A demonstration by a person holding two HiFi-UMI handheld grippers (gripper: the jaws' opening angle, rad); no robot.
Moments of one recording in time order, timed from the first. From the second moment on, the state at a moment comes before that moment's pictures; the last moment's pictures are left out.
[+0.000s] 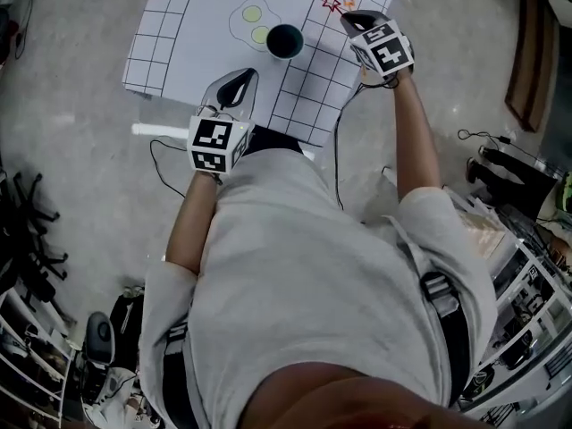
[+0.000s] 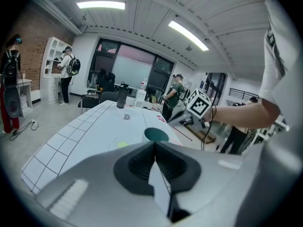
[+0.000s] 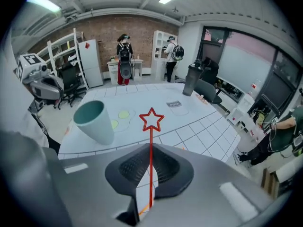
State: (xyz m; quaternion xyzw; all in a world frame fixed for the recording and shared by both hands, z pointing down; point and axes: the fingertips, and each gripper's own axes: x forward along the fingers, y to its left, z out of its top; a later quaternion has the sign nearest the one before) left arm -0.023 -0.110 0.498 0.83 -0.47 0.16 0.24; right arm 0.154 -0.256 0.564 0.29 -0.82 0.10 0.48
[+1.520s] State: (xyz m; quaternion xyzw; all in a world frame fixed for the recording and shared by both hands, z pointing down) left arm -0.074 -0.087 0.453 0.83 -0.51 0.12 0.19; right arm -0.017 -0.209 0.384 0.31 -0.95 0.07 0.08
